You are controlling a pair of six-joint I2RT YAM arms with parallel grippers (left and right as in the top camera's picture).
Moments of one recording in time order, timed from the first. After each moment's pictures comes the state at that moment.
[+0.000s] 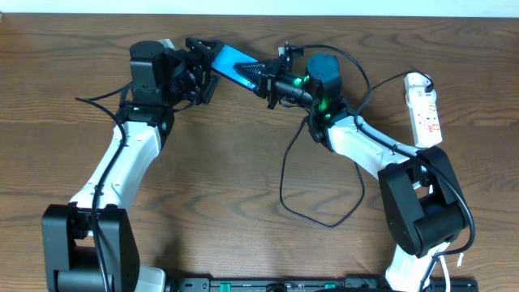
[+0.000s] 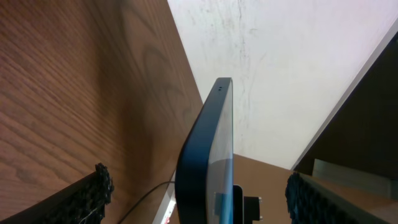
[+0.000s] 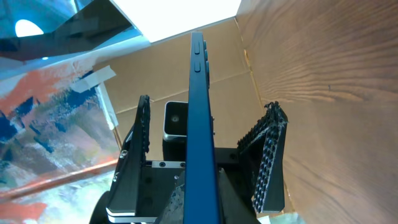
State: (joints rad) left arm -0.08 1.63 1.10 0.08 0.54 -1.39; right arm 0.45 1.94 1.20 0.69 -0.71 1.79
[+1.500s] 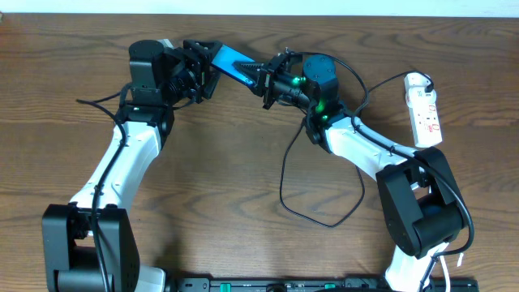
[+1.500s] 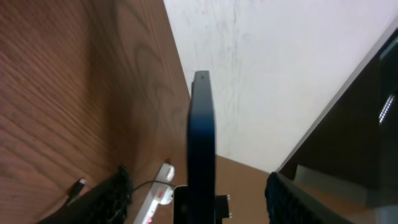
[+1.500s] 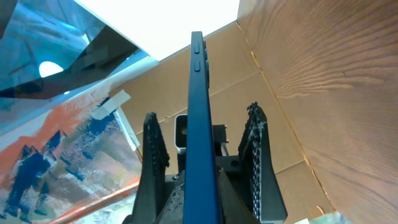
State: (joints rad) left arm -0.08 1.63 1.10 0.11 0.54 -1.50; right arm 0.47 1.94 1.20 0.69 -0.64 1.97
